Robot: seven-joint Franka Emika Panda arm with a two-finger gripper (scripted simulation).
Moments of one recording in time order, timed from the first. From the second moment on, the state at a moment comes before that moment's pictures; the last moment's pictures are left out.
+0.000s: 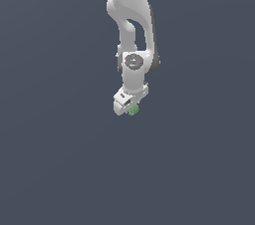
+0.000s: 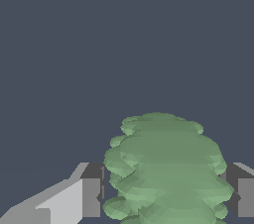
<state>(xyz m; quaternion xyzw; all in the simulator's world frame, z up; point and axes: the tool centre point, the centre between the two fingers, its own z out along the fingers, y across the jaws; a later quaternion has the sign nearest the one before) -0.078 0.022 0.048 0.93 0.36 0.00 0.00</state>
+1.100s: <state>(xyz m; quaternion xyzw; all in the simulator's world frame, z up) -0.009 0.023 0.080 0.93 0.36 0.00 0.00</state>
